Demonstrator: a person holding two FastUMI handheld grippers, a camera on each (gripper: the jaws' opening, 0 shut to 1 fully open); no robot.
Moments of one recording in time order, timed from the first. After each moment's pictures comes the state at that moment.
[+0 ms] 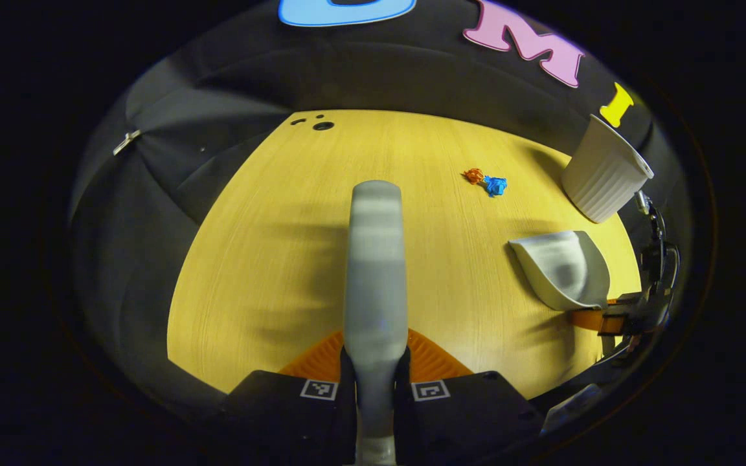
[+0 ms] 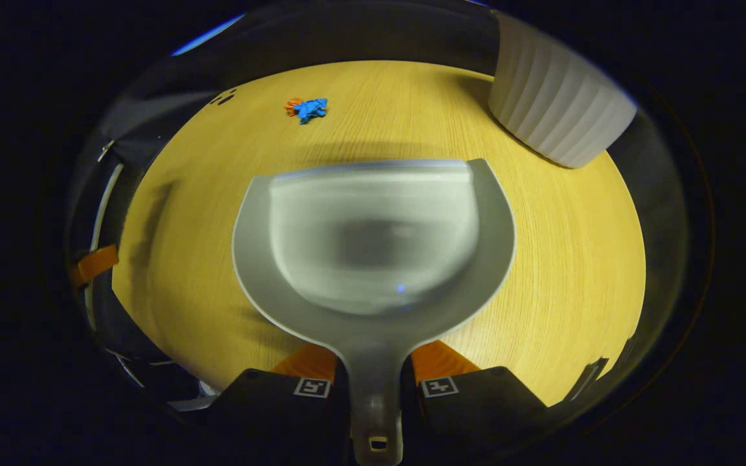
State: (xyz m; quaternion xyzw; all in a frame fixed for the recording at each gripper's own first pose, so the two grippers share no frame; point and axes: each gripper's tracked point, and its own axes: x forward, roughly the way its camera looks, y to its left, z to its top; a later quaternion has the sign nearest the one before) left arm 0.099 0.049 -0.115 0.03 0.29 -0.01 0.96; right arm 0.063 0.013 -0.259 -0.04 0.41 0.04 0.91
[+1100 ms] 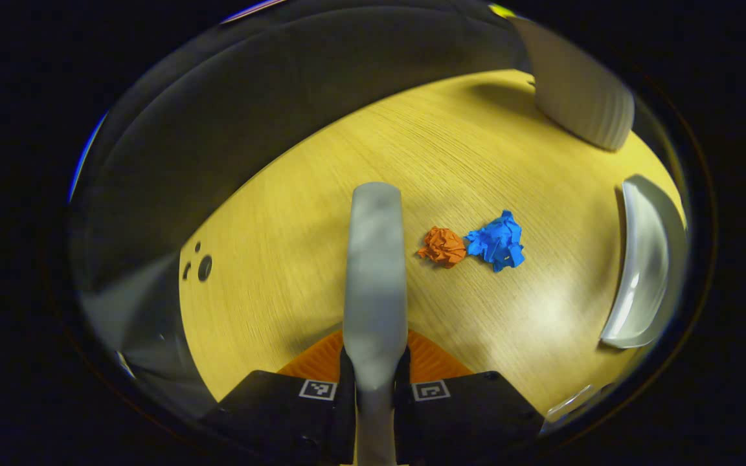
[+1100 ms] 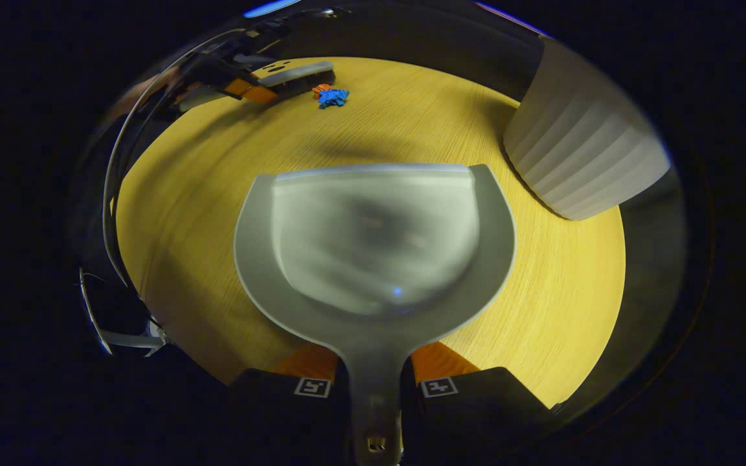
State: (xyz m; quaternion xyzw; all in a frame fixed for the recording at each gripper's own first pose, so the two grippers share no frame) left arm 0.340 -0.052 -0.073 0.38 0.28 -0.10 0.87; right arm 0.068 -0.055 -0.247 -0.17 0.40 0.12 0.89
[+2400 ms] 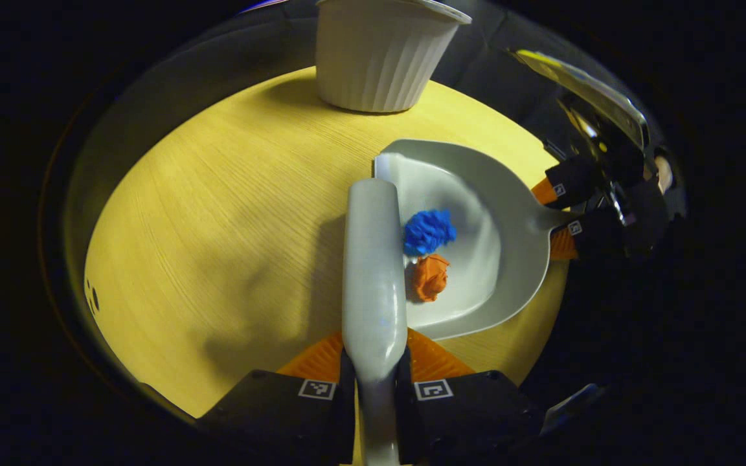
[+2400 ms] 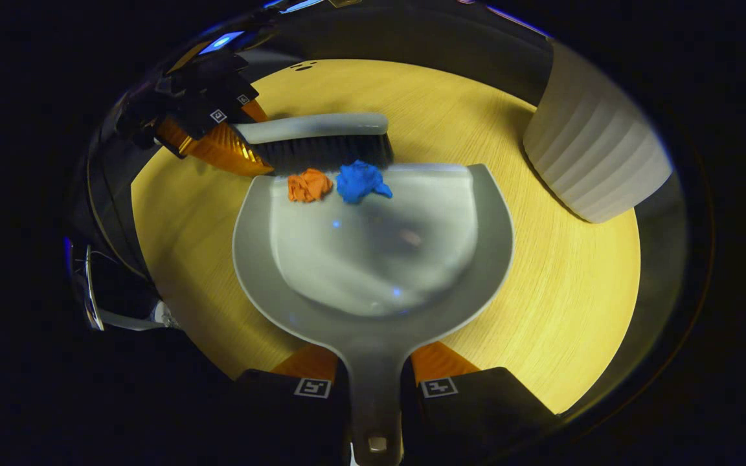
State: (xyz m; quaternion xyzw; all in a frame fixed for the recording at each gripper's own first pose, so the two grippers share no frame) left arm 0.145 -0.175 -0.167 0.33 0.38 -0.38 0.78; right arm 0.065 -0.068 -0.256 -0.19 0.38 0.18 0.89
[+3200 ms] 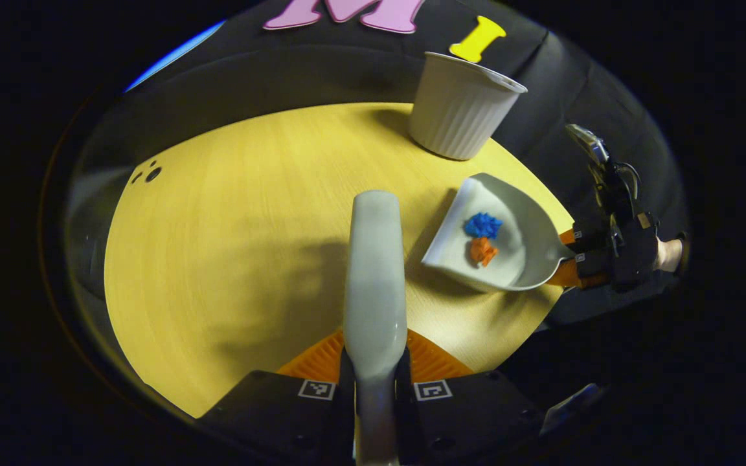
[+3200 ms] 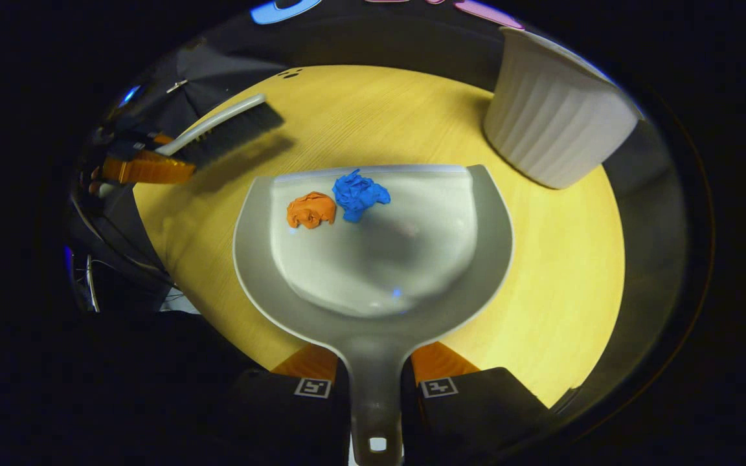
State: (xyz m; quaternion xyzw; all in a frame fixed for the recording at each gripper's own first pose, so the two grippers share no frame) left arm 0.102 -0.089 -0.162 0.15 0.31 -0.24 0.91; right arm 0.124 -0.181 -0.249 -0.15 0.37 0.13 0.91
